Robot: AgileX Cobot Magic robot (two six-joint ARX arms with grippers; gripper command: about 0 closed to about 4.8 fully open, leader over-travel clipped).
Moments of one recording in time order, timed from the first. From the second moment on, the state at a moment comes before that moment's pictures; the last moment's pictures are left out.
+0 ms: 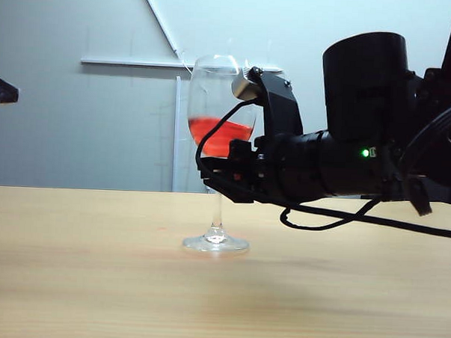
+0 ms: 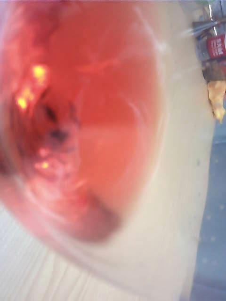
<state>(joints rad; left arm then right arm) -0.65 0.10 0.01 0.07 -0.07 0.03 0.65 1.91 0.60 1.21 -0.10 0.01</state>
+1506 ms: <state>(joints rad) -0.21 0.07 0.01 0.07 -0.02 0.03 0.66 1.21 0.20 0.97 0.18 0.00</state>
